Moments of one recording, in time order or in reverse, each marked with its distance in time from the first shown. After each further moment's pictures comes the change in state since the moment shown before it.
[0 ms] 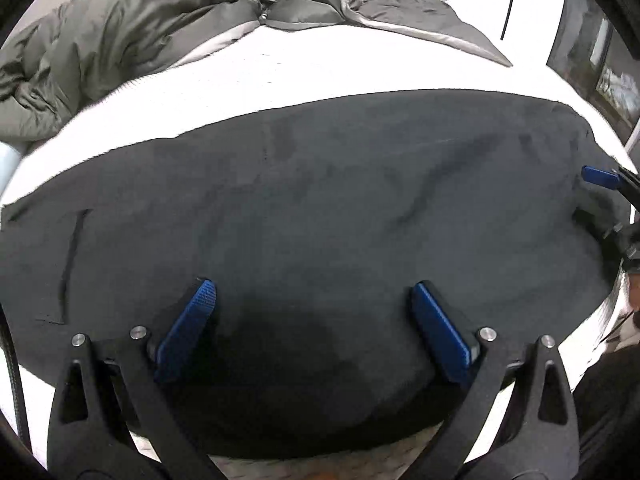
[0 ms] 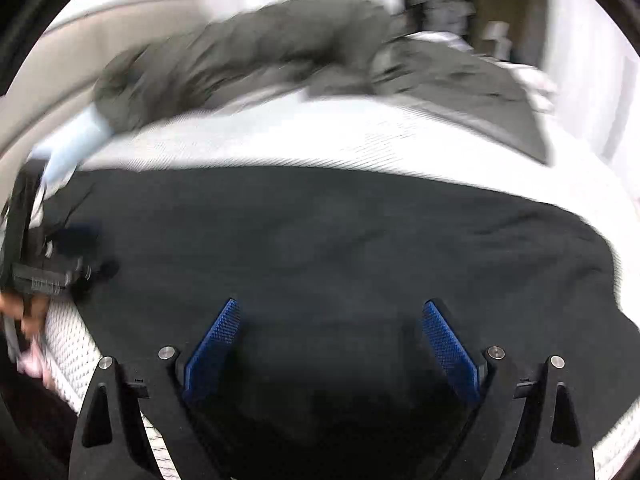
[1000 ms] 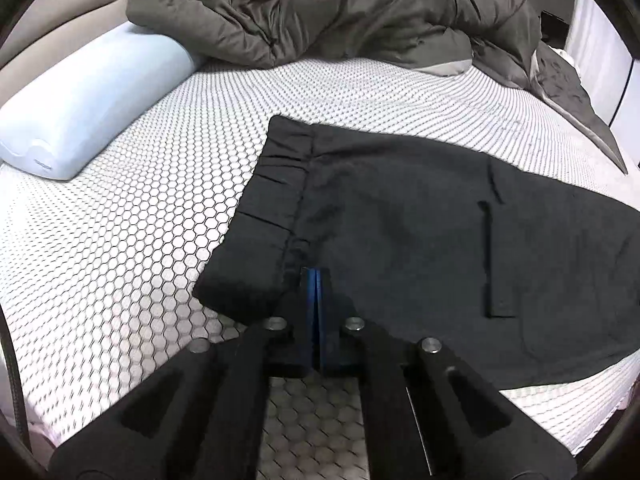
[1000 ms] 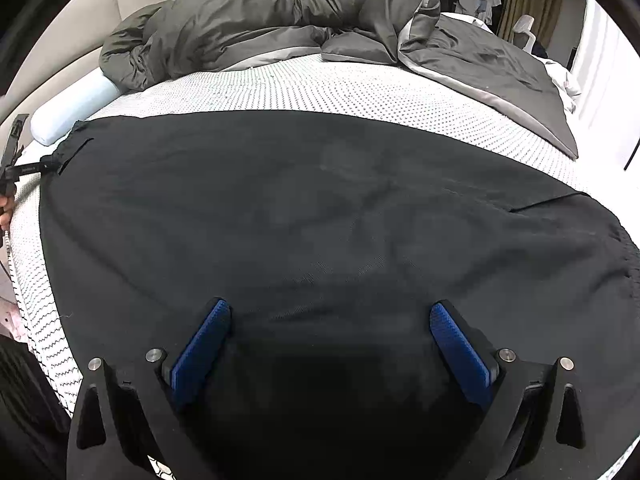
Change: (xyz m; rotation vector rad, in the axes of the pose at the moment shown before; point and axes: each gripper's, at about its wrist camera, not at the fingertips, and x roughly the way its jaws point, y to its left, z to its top) left arm -0.052 0.266 -0.043 -0.346 -0.034 0.242; right arm 0.014 -0.020 -0.015 -0.032 0.060 0.020
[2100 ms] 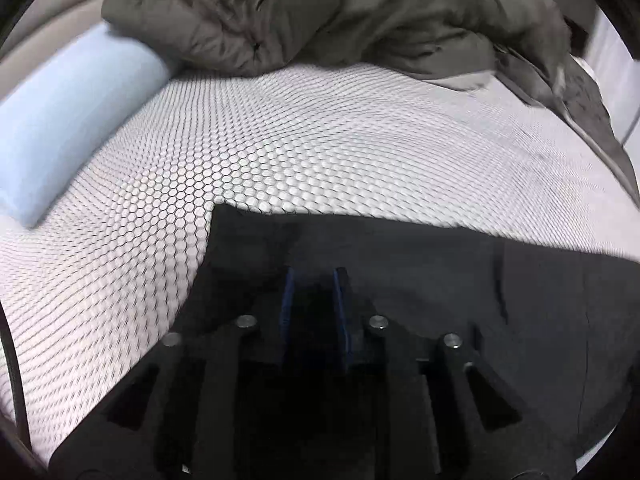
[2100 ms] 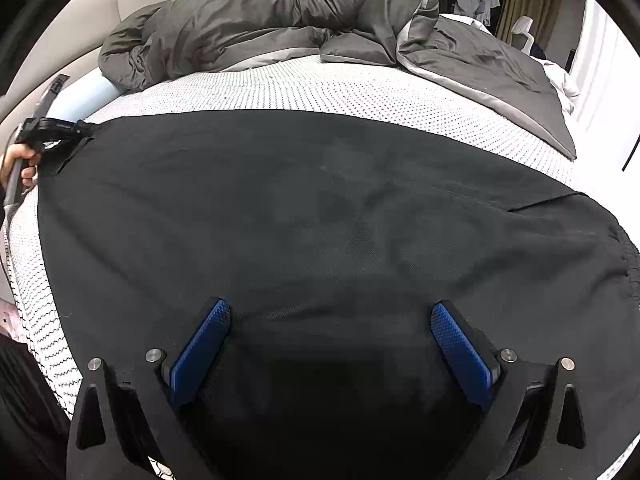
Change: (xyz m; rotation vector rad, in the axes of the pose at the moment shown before) left arm 0.029 -0.031 0.060 -0.030 0.047 0.029; right arm 0.001 0.003 0.001 -0.001 -0.005 -0.010
